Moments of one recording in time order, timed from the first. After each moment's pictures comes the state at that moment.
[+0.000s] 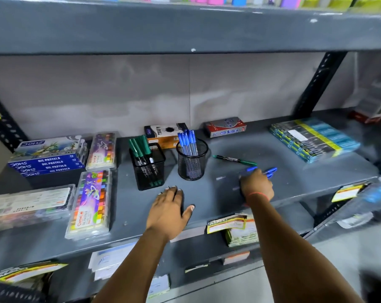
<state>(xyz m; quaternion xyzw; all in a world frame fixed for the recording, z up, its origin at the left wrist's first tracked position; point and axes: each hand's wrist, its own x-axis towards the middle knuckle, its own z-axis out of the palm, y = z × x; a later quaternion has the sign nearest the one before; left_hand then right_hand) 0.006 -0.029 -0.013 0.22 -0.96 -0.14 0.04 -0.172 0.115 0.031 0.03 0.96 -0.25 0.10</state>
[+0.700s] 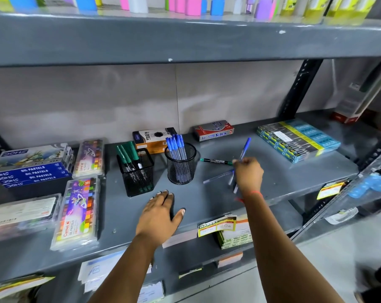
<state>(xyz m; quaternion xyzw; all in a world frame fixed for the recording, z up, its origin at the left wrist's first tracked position) 0.006 -0.029 -0.015 0.22 -0.96 -0.17 0.08 -0.168 0.116 0.067 0.01 0.85 -0.53 0.02</state>
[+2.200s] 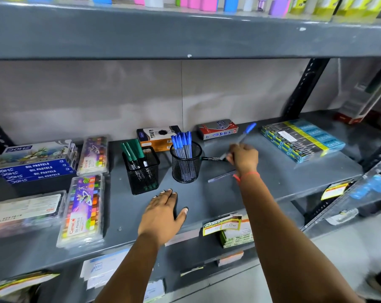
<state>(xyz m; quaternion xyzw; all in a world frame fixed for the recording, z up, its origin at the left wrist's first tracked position) 0.010 -0.034 -0.018 0.21 -0.96 -0.17 0.09 -0.183 0.082 0.084 0.04 0.74 -0.67 0.10</state>
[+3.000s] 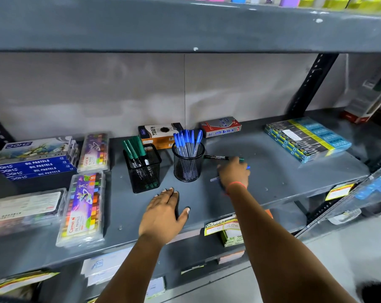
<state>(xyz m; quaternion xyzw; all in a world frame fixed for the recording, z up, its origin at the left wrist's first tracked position) 0.008 -0.034 -0.024 0.21 -0.96 -0.16 0.10 -0.164 0.066 0.045 -0.02 0.94 -0.33 0.09</state>
